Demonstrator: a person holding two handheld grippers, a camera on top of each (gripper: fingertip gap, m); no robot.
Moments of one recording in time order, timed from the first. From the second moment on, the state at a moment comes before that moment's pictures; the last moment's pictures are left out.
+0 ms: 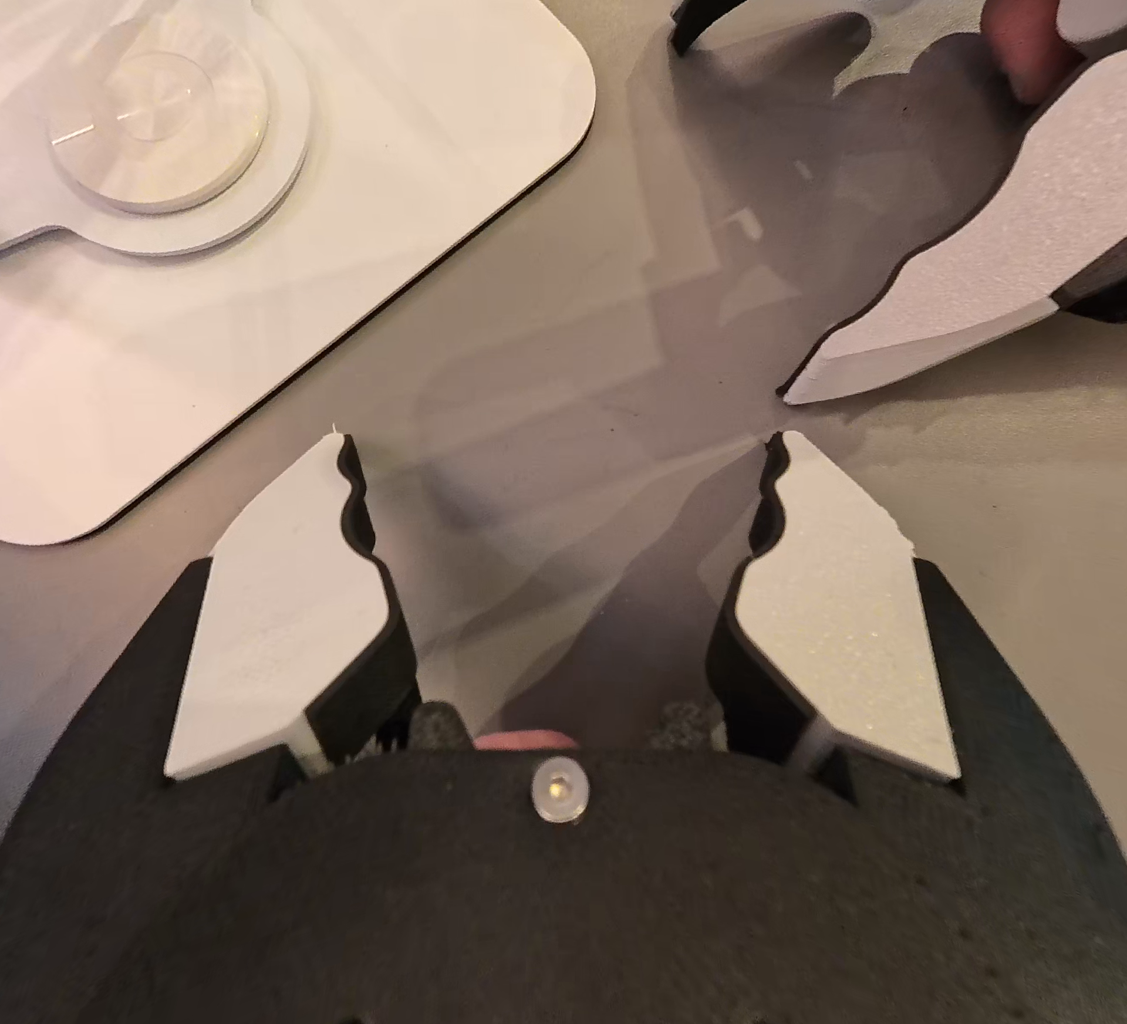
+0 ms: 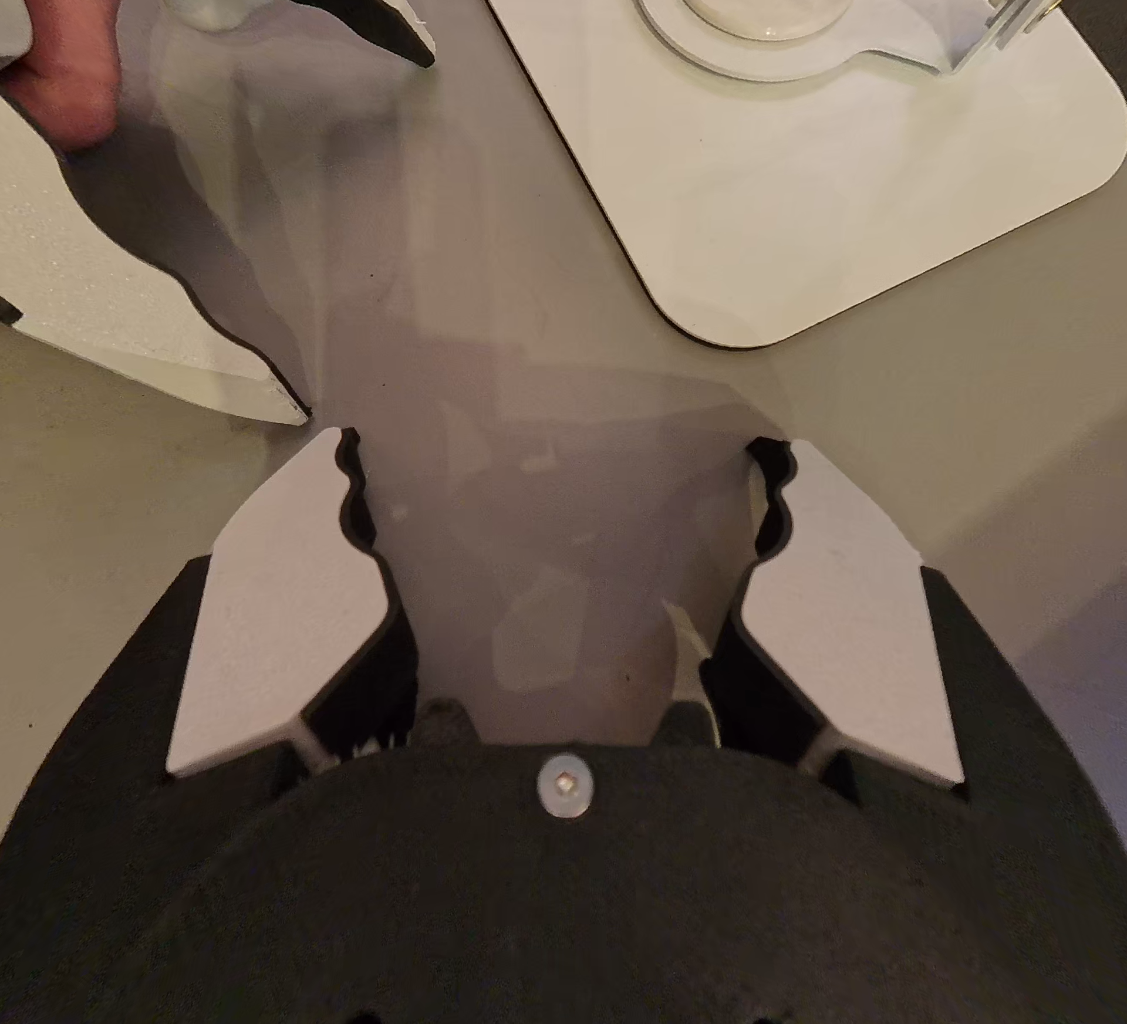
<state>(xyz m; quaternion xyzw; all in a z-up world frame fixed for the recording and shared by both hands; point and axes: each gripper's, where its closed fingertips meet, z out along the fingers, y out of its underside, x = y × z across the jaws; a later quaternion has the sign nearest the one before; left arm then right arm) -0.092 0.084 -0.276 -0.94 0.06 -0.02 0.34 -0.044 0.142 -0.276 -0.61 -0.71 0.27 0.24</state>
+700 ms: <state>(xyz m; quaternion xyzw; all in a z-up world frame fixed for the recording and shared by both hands) -0.092 0.083 -0.276 -0.94 0.06 -0.02 0.34 -0.044 0.142 -0.276 -0.61 -0.71 0.27 0.24</state>
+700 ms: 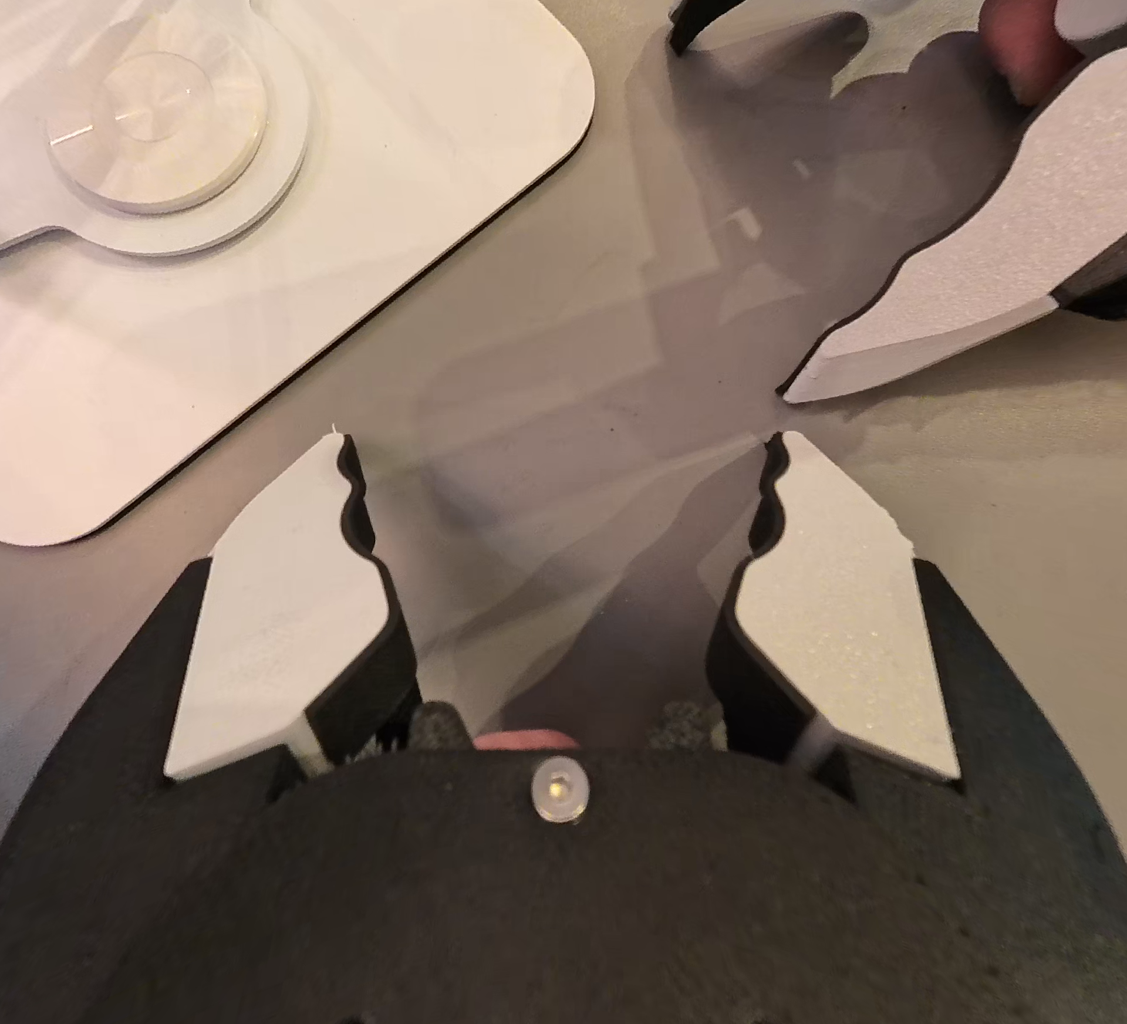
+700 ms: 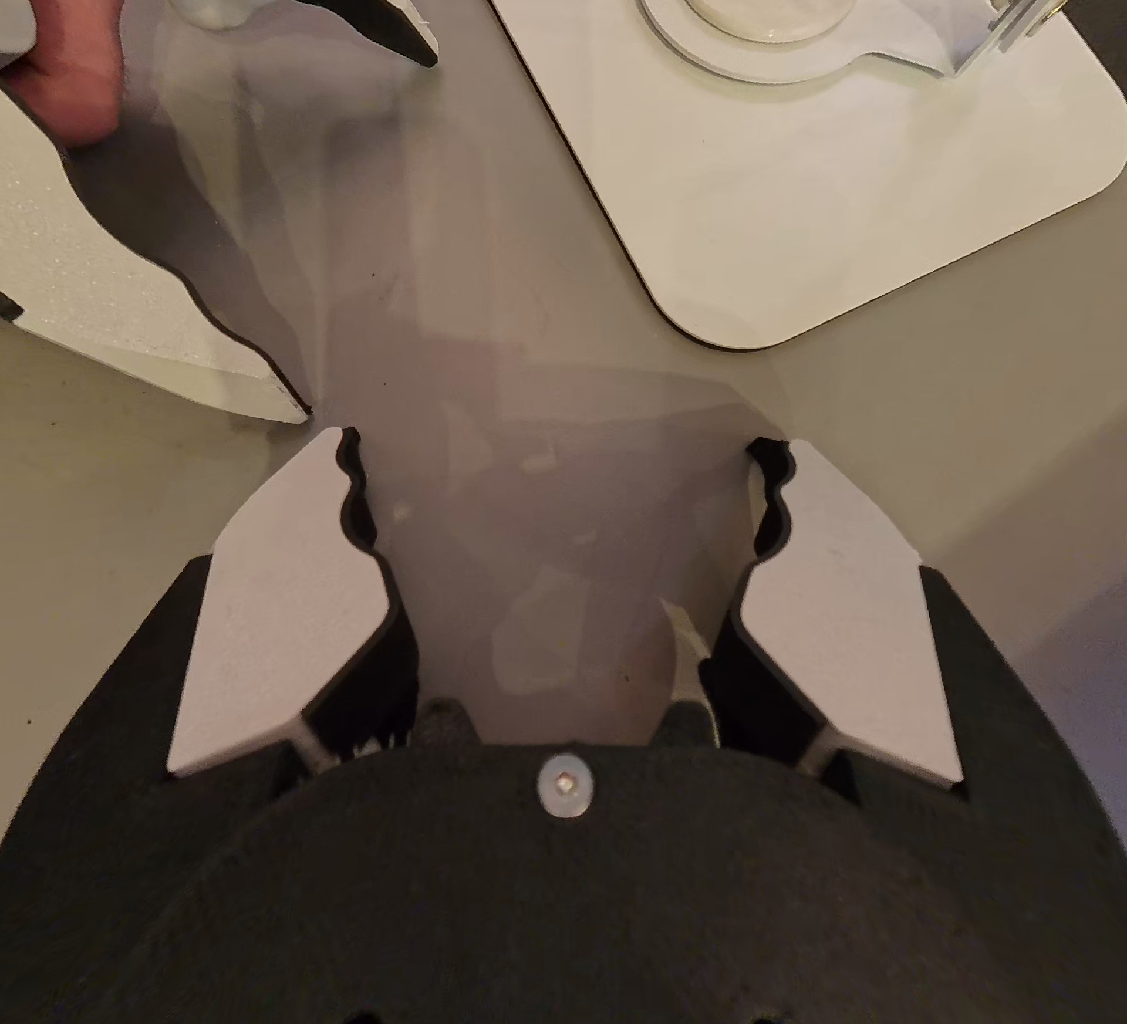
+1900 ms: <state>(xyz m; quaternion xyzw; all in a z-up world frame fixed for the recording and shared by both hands) -0.361 -0.009 -0.249 -0.98 -0.18 0.05 0.11 -0.044 0.142 -0.275 -0.60 -0.71 0.27 0.24</state>
